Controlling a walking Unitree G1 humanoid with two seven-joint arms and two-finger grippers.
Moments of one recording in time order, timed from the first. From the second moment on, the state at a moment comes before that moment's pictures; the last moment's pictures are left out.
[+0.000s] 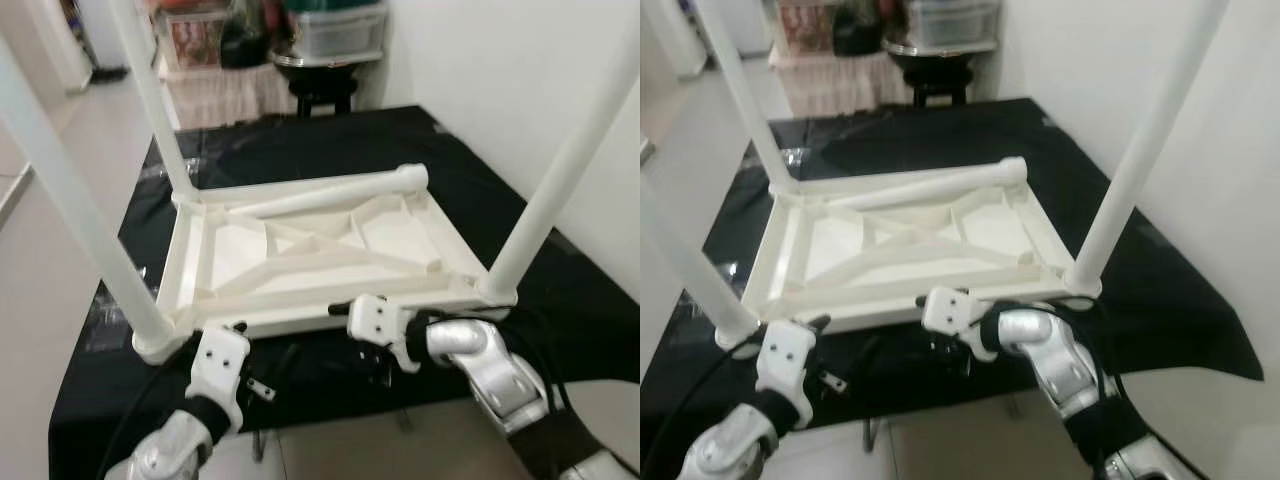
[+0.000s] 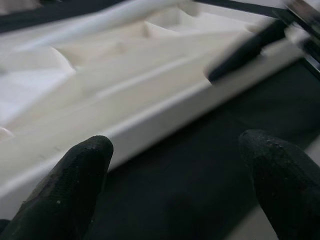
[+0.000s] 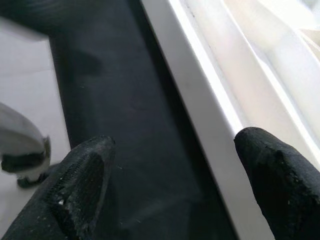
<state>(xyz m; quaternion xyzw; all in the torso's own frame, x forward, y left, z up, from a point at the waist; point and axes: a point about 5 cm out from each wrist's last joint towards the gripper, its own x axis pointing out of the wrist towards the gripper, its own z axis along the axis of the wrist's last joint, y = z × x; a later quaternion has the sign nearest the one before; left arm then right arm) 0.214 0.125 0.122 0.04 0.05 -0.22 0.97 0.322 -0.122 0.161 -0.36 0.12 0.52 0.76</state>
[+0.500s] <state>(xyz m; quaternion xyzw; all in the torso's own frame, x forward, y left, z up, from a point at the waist) 0.200 0.119 0.122 0.04 0.07 -0.25 0.96 0.353 -0.130 0.170 -0.36 0.24 0.50 0.75</state>
